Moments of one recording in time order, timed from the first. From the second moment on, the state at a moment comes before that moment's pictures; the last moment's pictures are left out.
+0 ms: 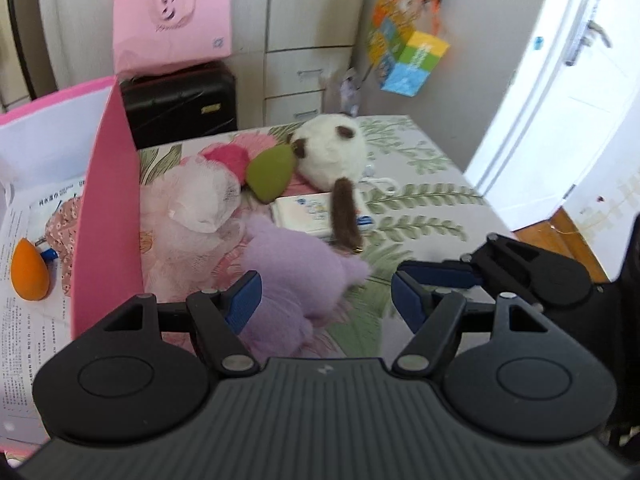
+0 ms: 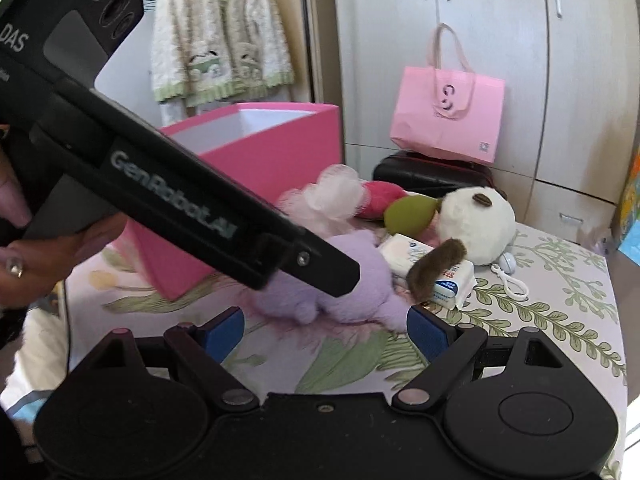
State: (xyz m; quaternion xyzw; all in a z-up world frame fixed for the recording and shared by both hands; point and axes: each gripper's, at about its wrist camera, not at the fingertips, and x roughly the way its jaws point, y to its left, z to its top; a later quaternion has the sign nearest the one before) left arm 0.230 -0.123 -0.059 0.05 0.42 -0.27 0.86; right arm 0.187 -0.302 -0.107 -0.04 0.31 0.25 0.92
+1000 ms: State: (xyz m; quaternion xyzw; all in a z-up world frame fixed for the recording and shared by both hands) left arm 0.236 -0.123 -0.072 -0.01 0.42 -0.26 0.87; right arm 0.203 -0.278 -0.124 0.01 0.32 0.22 0.92
